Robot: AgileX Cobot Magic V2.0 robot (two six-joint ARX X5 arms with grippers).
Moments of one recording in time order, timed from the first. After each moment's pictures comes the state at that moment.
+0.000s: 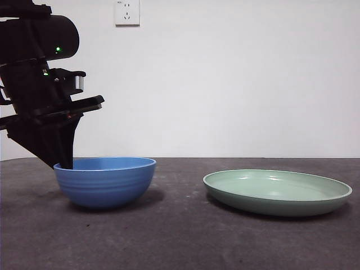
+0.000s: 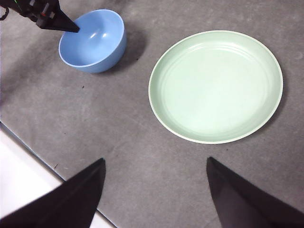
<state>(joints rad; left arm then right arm) -0.33 1.62 1.08 -0.61 0.11 -0.15 0.13 0.68 0.90 -1.03 -0.52 -0.10</state>
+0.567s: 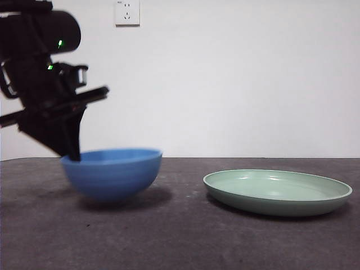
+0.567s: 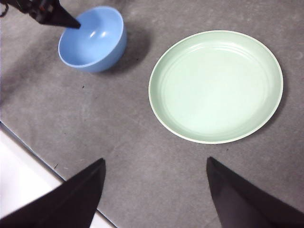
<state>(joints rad) -0.34 1.60 1.10 -0.60 0.15 -0.18 0.13 0.68 0.90 -1.03 -0.52 -0.10</state>
